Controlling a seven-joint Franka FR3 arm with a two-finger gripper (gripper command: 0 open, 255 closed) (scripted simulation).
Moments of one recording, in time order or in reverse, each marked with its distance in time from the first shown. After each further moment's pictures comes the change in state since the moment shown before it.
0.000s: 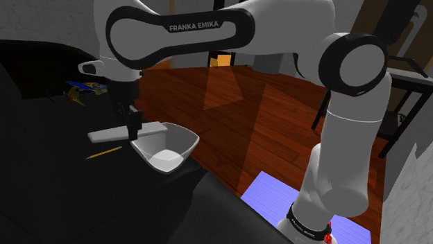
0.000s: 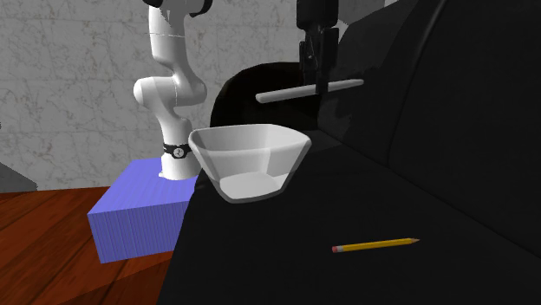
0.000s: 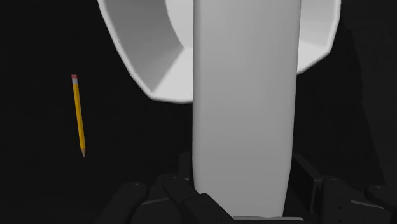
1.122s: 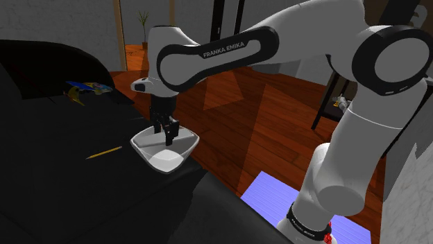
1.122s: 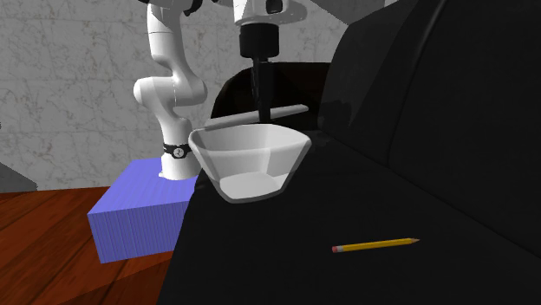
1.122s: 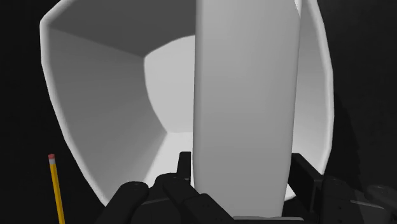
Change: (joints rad) arm -0.090 -0.219 -0.069 -0.400 0.064 0.185 -0.175
